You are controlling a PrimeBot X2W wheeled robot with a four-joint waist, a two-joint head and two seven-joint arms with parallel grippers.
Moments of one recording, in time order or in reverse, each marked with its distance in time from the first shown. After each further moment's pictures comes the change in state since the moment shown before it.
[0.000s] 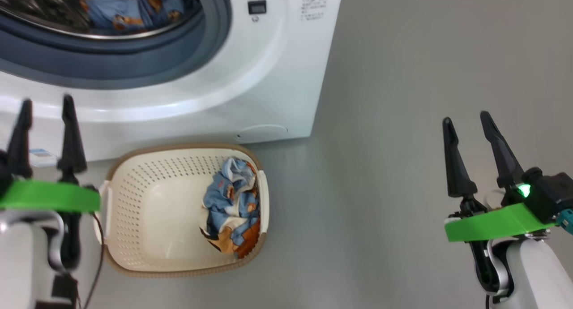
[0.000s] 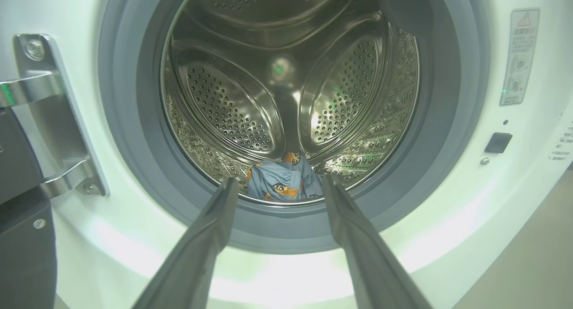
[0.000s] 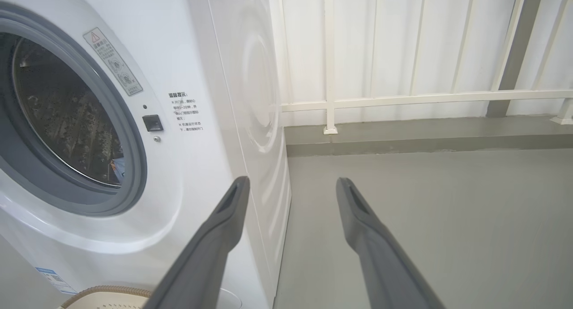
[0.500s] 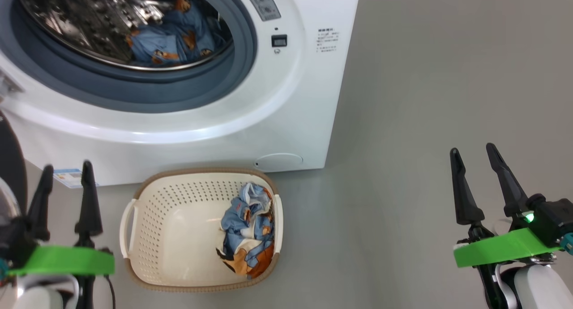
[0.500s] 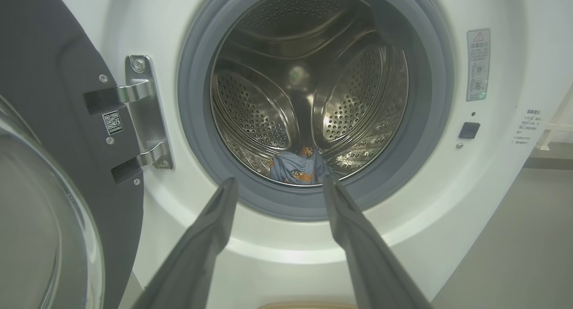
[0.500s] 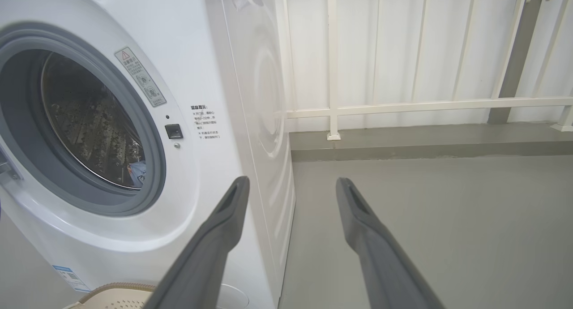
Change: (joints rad) left arm 0.258 -0.047 0.046 -0.138 0.044 0.000 0.000; right arm 0.102 -0.022 -0.020 0.007 0.011 0.000 0.000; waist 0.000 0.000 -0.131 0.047
